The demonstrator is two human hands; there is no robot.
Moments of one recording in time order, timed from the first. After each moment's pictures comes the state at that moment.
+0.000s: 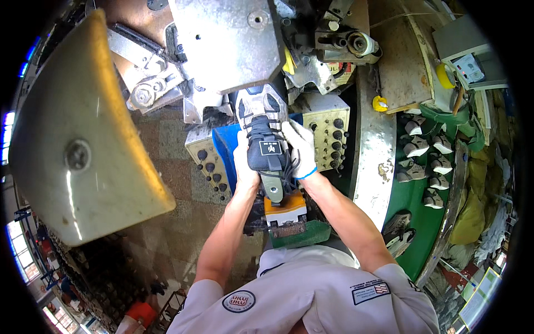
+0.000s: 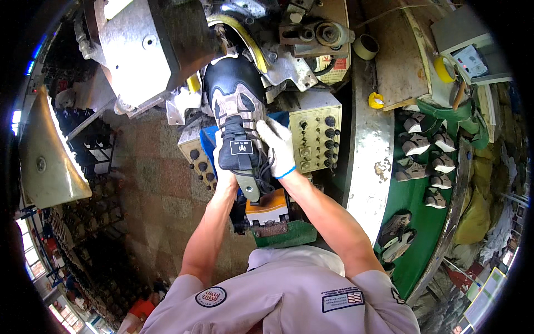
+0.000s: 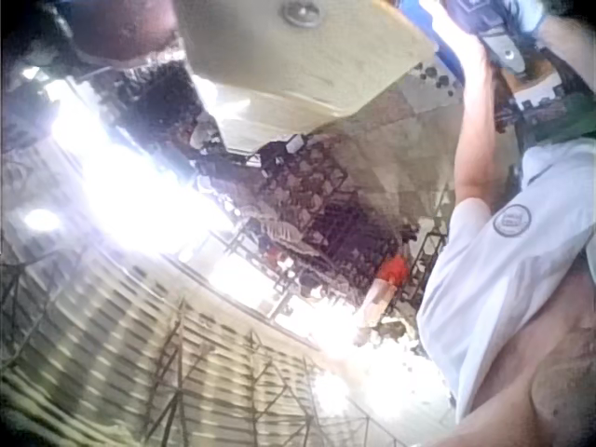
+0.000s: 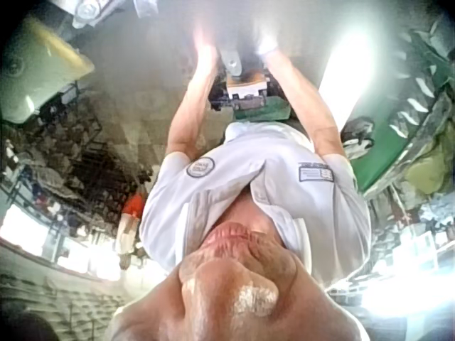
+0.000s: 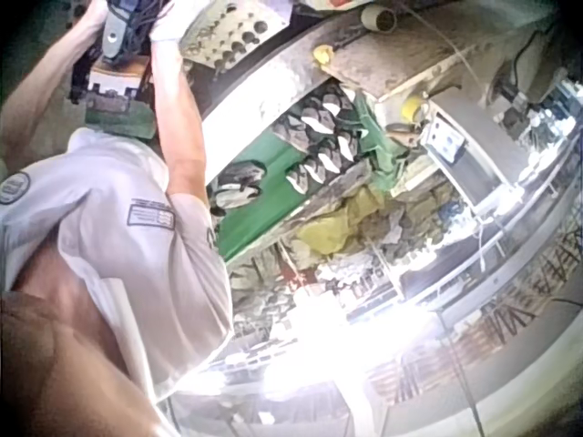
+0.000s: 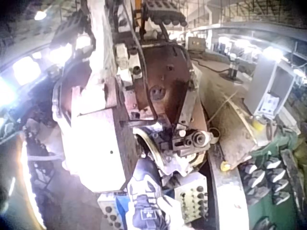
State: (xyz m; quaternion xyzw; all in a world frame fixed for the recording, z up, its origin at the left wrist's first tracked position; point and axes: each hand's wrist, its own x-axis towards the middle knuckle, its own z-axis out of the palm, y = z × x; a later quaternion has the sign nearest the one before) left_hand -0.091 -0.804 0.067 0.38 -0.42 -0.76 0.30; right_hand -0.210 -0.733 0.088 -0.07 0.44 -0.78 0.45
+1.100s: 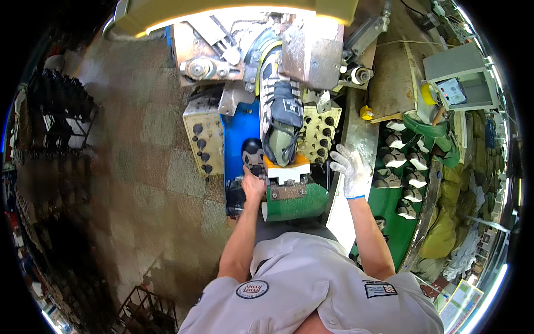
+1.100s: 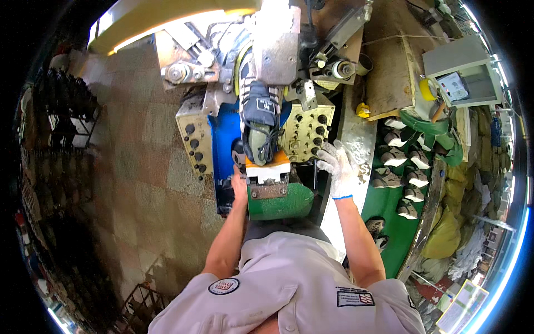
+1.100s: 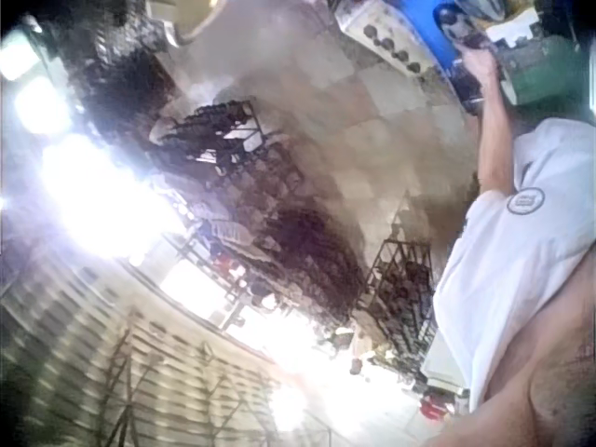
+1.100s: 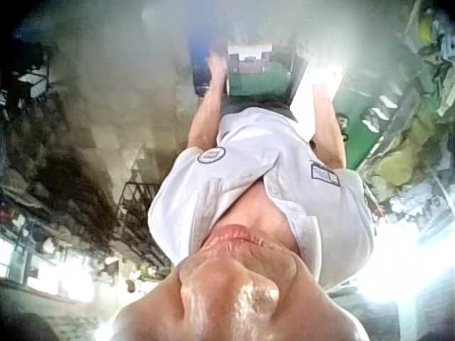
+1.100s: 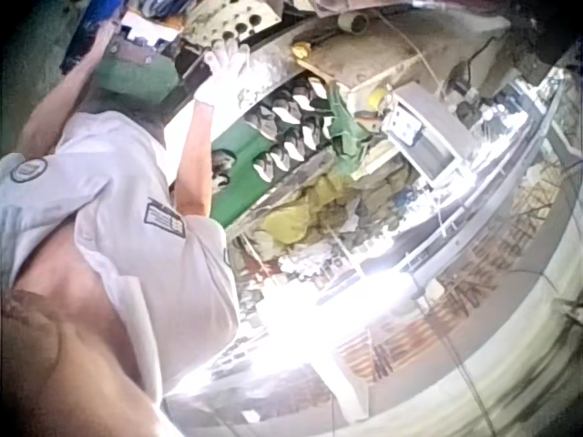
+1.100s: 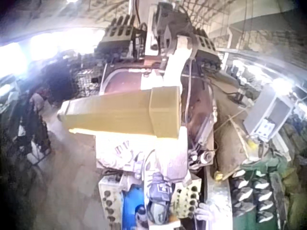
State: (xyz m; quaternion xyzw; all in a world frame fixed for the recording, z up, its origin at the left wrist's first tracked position) left_hand 0.004 -0.670 -0.104 0.60 -0.61 -0.50 0.12; right_hand -0.236 -0.542 0.110 -0.04 0.62 -0.70 0.33
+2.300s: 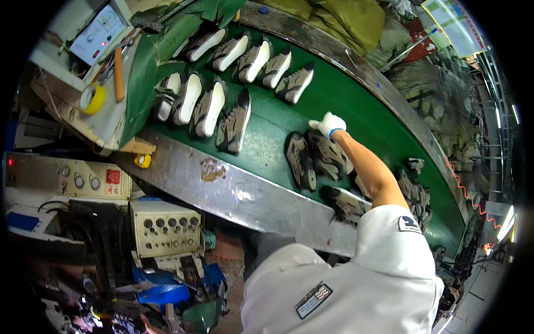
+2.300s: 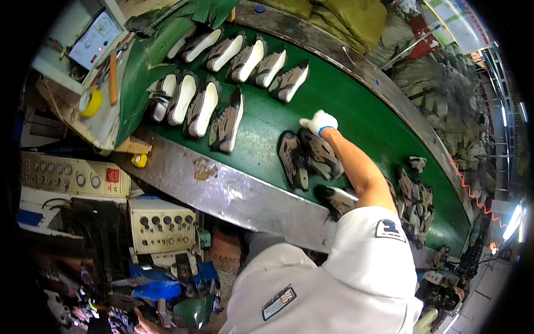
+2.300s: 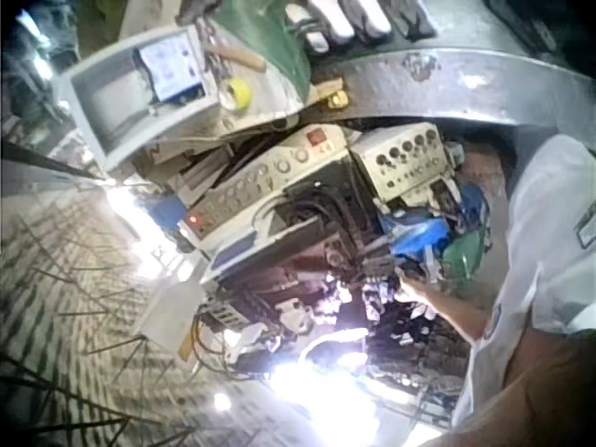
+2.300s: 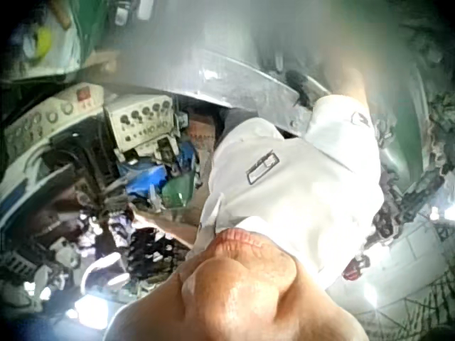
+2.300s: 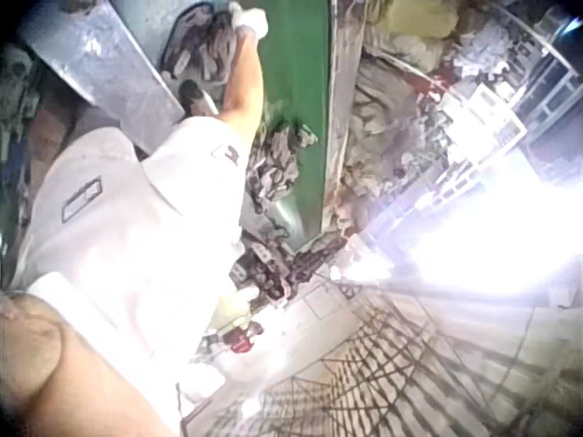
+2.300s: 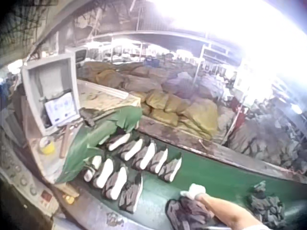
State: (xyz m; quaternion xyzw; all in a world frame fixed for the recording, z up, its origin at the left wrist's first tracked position) left_hand -0.156 -0.640 0.219 0.64 -0.69 -0.25 0.22; right_hand -0.435 0.096 -0.024 0.28 0.92 -0.12 0.23
